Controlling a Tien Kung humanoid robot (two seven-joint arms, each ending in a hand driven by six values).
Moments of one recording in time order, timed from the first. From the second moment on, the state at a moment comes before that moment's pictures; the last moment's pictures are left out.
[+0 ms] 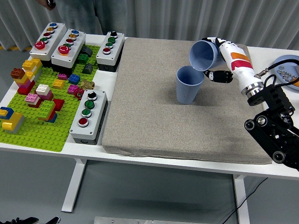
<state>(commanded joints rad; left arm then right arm) -0.21 0.11 -0.55 -0.18 0.64 -0.13 0.24 0.69 -0.17 0.86 1.03 -1.81 -0.40 0.09</state>
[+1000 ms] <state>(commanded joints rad) -0.21 0.11 -0.55 -0.18 0.65 -0.13 0.24 0.73 -0.20 0.80 1.02 -1.85 -0.43 0.09</state>
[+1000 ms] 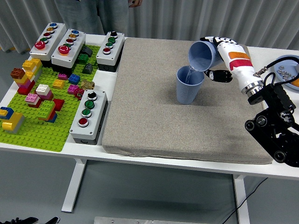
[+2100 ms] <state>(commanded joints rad) -0.21 0.11 -0.55 -0.18 0.65 -0.13 0.24 0.75 -0.23 0.74 1.00 -1.94 -0.52 0.08</state>
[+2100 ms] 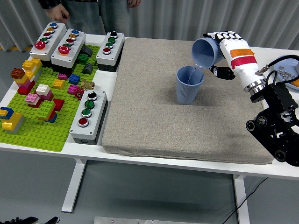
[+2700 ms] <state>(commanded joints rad) -0.20 0.11 -0.55 -0.18 0.65 -0.13 0.24 0.78 -0.25 0.67 1.01 -2.00 -0.56 0.04</state>
